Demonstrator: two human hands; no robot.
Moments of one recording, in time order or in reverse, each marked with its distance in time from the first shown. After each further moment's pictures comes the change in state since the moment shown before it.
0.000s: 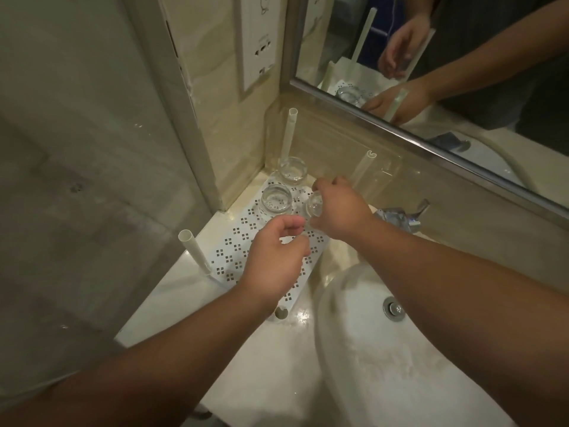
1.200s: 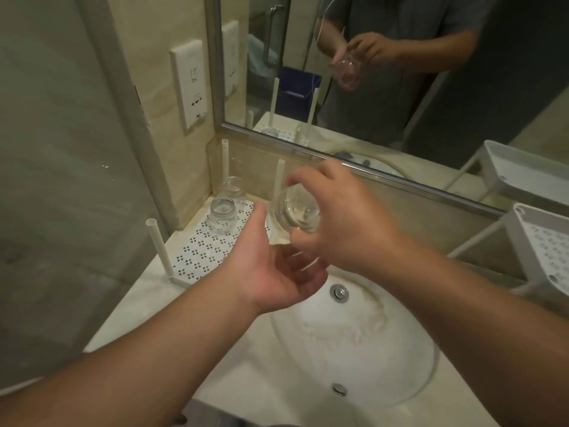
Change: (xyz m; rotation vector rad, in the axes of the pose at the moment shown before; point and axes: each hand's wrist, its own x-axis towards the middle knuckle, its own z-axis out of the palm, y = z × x) left_hand -0.144 0.063 0.035 -0.670 -0.519 -0.750; right_hand -0.271 -0.036 -0.138 0.014 0.423 -0.182
